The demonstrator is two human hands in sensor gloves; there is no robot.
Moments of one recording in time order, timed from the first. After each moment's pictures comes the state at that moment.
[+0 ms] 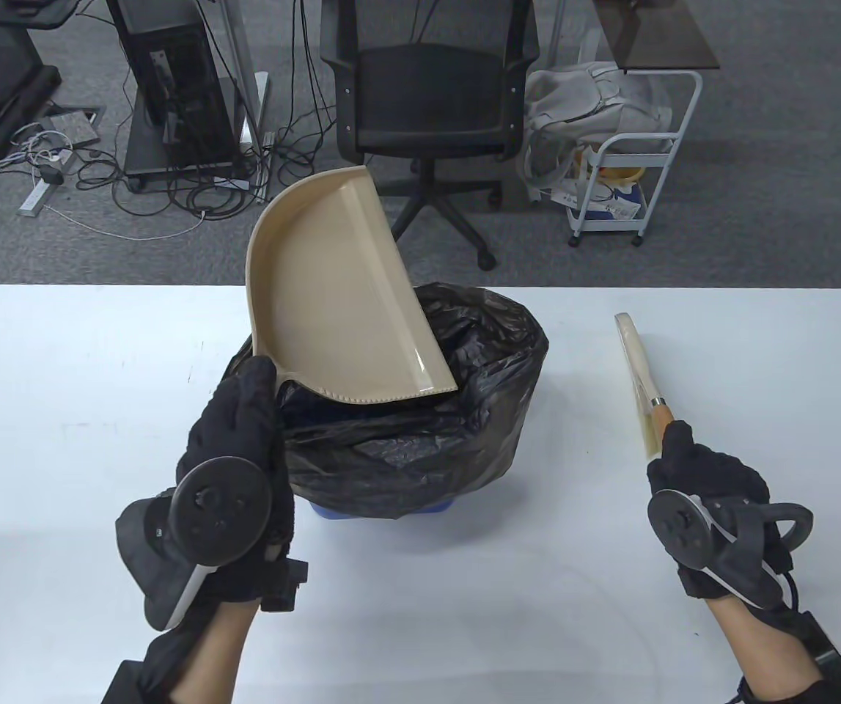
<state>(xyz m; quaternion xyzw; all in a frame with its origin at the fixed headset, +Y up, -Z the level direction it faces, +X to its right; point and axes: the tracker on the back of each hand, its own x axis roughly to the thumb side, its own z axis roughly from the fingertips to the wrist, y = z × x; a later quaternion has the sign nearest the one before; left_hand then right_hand) -0.195 -0.496 -0.208 0.20 0.04 0.22 0.95 0.242 -0.591 -0.245 -0.03 0.24 -0.97 0.05</state>
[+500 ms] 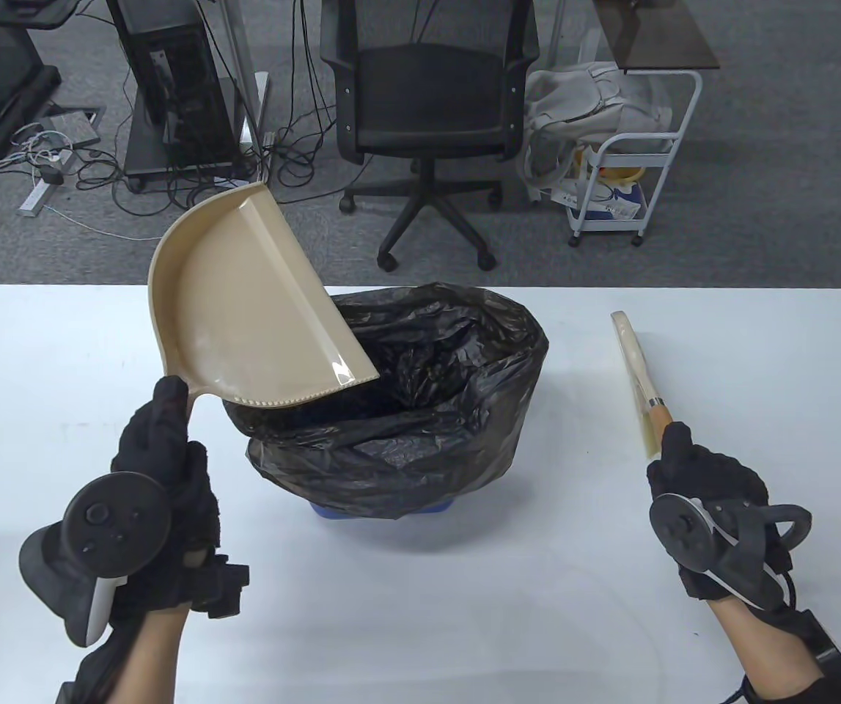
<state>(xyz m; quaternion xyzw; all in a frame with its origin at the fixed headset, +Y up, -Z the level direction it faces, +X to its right) -0.261 -0.526 -0.206 0.21 0.11 0.25 0.94 0.244 -0.596 -0.245 -0.04 0.24 -0.97 0.05</state>
